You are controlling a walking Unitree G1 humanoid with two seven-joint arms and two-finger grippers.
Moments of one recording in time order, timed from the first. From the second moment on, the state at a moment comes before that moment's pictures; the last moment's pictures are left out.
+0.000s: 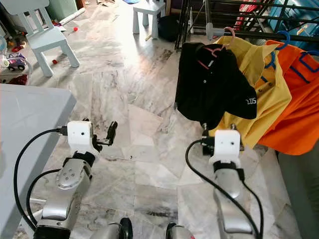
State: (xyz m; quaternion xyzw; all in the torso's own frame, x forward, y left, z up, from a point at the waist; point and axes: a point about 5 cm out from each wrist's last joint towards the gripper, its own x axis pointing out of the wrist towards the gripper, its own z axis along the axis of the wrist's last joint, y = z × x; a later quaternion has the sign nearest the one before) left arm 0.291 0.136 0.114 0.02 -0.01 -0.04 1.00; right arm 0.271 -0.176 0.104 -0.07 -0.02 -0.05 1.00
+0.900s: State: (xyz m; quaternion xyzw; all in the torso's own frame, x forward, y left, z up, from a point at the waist) left arm 0.287 0.150 0.105 0.00 -0.02 -0.03 1.00; right arm 0.276 -0.174 0.104 -0.02 -0.01 -0.04 1.00
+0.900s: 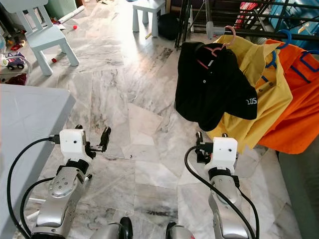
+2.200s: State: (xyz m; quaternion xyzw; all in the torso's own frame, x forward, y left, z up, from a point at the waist) left arm 0.290 0.128 0.107 -0.01 -0.02 -0.07 1.00; right arm 0.283 -0.180 0.095 -0.06 0.02 -0.04 1.00
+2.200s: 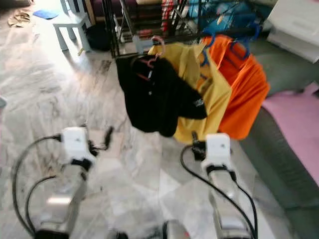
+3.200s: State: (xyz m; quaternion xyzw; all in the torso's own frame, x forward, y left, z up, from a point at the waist) left arm 0.288 0.129 0.105 -0.01 -0.01 -0.08 1.00; right arm 0.289 -0.170 0.095 -0.07 0.03 -0.02 1.00
